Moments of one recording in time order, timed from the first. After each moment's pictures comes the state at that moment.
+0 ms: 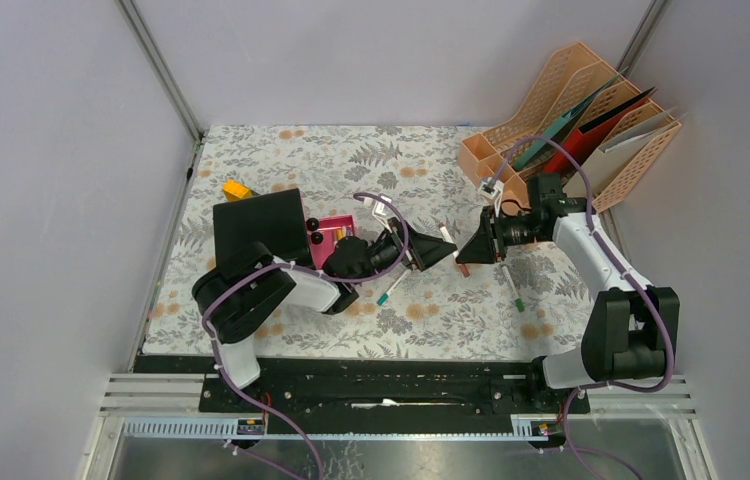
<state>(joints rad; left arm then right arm) -0.86 1.80 0.71 1.30 0.27 -1.00 0.06 1.43 1.04 -0.86 -1.17 -0.55</state>
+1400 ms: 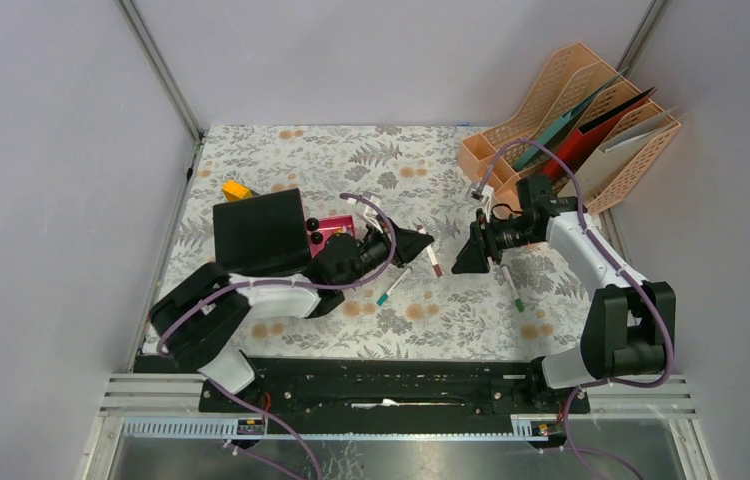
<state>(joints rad) -0.86 1.61 0.66 1.05 0.12 -0.76 0.12 1.45 1.04 -0.88 -1.09 -0.57</state>
